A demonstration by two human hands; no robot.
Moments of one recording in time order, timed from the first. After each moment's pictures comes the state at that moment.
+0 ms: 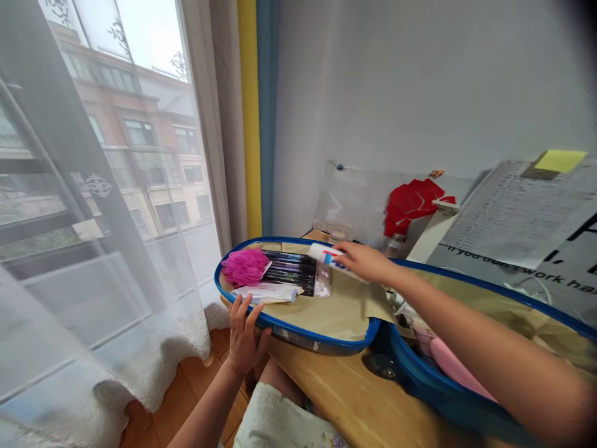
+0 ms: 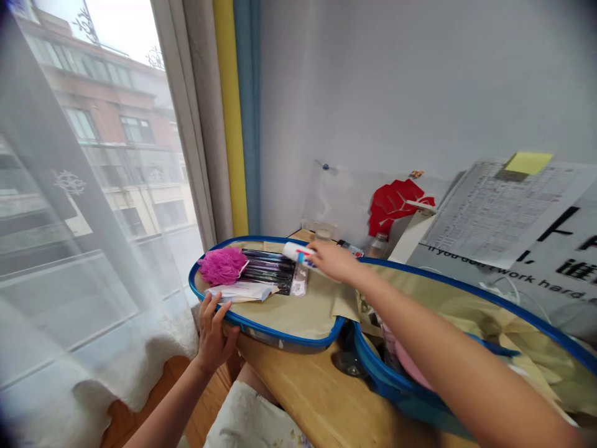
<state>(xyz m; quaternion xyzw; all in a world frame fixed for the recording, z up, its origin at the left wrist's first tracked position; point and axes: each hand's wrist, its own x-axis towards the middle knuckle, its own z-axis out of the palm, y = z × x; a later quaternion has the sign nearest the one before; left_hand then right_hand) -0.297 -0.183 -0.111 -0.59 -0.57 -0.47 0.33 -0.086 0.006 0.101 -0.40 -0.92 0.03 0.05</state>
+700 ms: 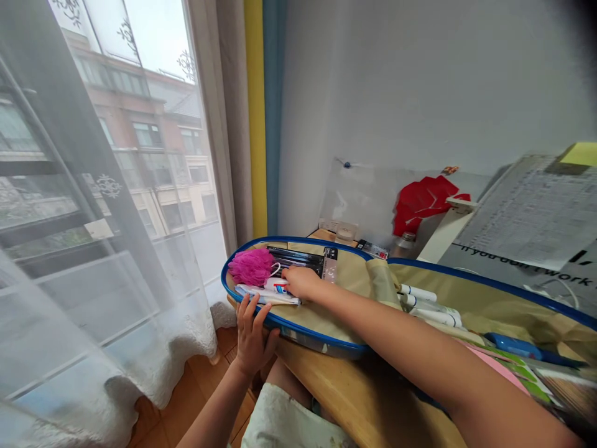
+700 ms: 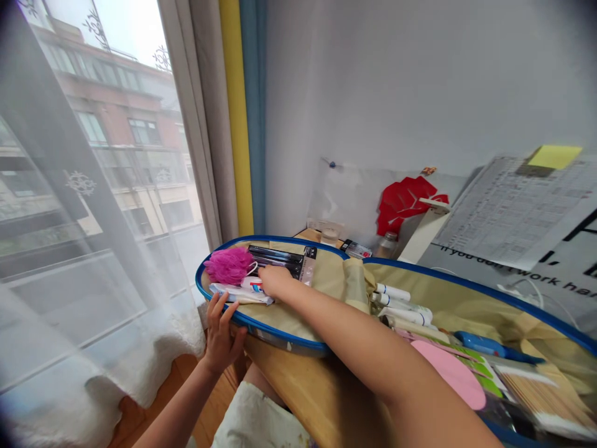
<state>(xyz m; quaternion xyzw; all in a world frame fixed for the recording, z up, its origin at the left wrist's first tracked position) -0.295 -0.183 -0.111 -0.58 -0.58 -0.47 0.32 -0.209 -0.036 0.023 -0.27 -0.96 0.02 -0.06</state>
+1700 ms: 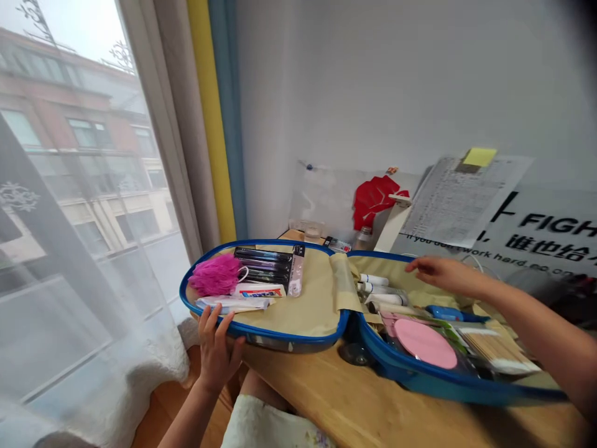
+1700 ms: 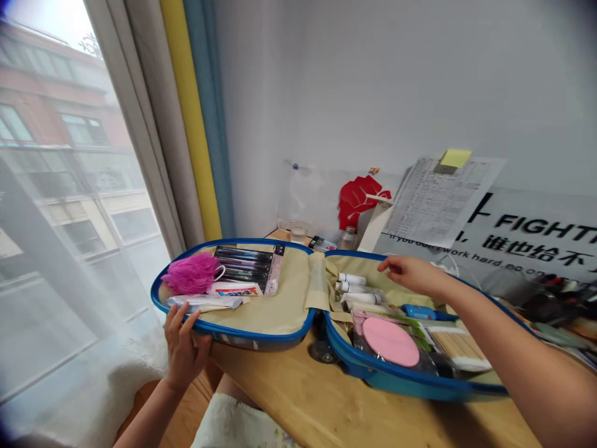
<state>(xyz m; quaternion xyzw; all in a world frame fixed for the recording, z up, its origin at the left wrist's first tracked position) -0.300 -0.181 -0.111 -0.60 -0.55 -0.48 0.34 0.121 0.033 0.099 -0.54 -0.84 0.05 0.02</state>
